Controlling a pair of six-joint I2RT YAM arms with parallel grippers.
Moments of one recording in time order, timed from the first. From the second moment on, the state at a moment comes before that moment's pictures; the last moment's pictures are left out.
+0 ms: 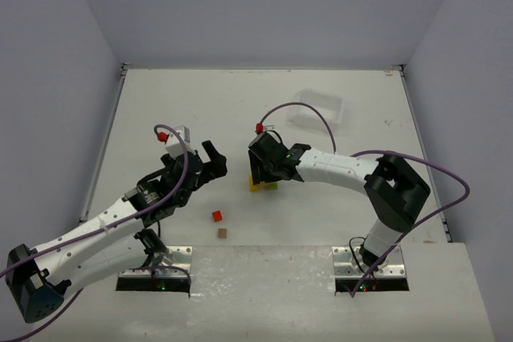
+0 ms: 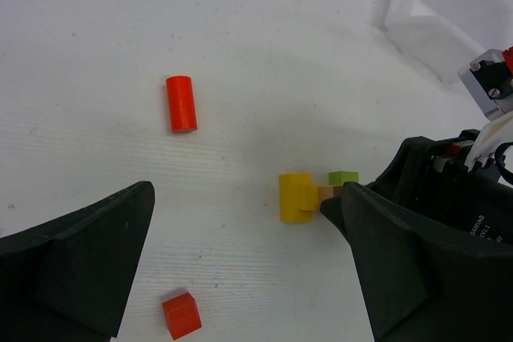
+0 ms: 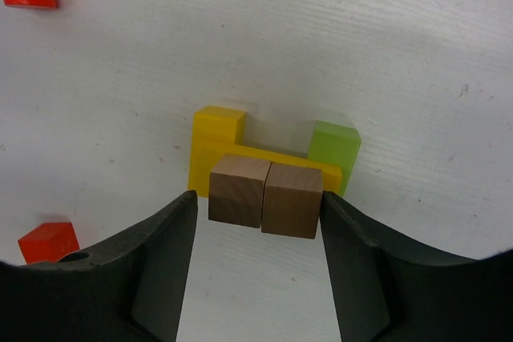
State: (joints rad) left arm -0.78 0.78 0.60 -0.39 -0.58 -0.83; right arm 0.89 1.70 1.04 -0.36 0.21 0.63
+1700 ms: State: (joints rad) left arm -0.78 0.84 0.59 -0.63 -0.47 -1.05; right arm 0.75 1.18 0.65 -0.27 0.34 0.54
